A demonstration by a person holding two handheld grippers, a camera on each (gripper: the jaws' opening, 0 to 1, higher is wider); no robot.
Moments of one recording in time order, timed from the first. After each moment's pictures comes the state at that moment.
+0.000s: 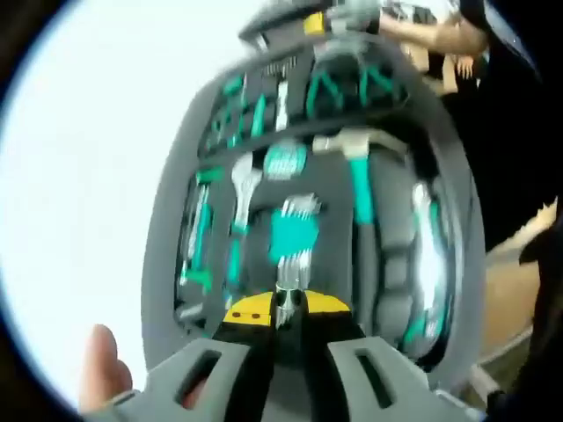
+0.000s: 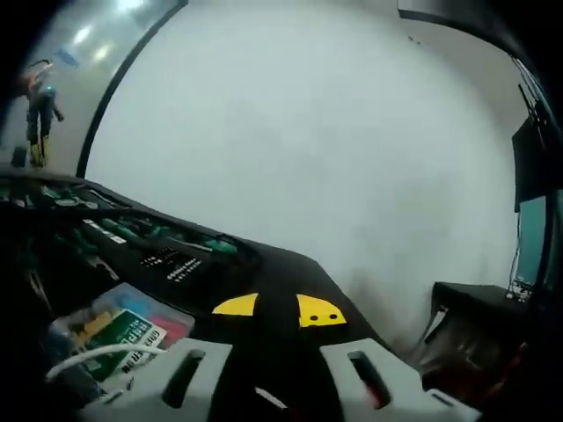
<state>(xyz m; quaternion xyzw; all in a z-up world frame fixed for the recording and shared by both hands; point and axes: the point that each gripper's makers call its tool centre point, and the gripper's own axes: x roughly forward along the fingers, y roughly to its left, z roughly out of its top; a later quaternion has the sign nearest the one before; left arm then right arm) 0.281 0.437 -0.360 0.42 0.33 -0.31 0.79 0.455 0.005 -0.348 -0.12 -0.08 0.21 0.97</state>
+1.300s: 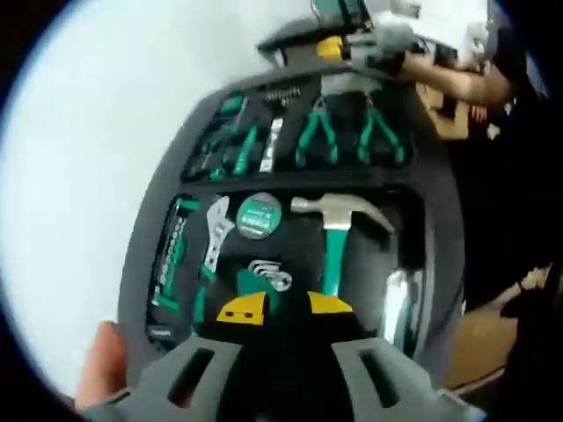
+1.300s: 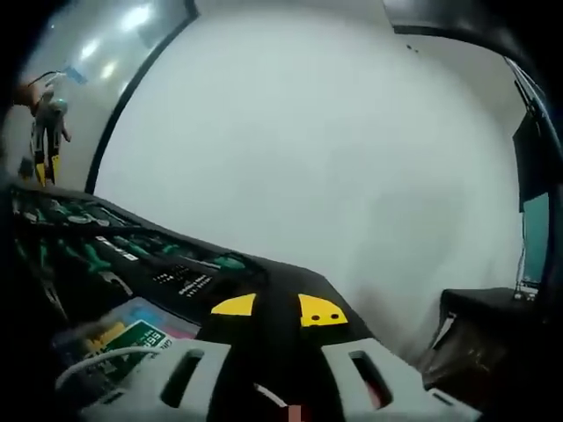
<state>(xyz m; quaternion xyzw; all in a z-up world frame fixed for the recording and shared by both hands) 0.298 0.393 -0.363 0.41 0.41 -0.30 0.75 0.456 -0.011 -0.351 -0.11 -0.08 0.19 0.97</state>
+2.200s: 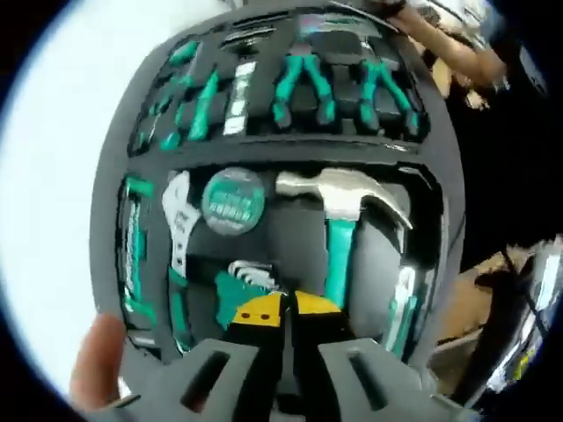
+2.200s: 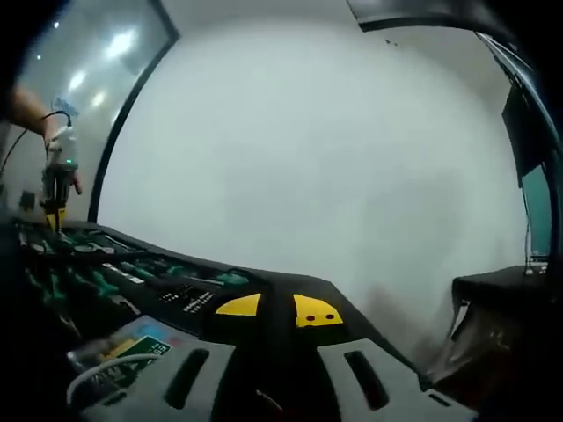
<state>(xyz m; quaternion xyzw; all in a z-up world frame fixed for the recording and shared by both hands) 0.299 0.393 -0.396 0.36 0.56 -0.30 0.68 0.452 -0.019 -0.340 -0.05 -0.09 0.21 0.97</state>
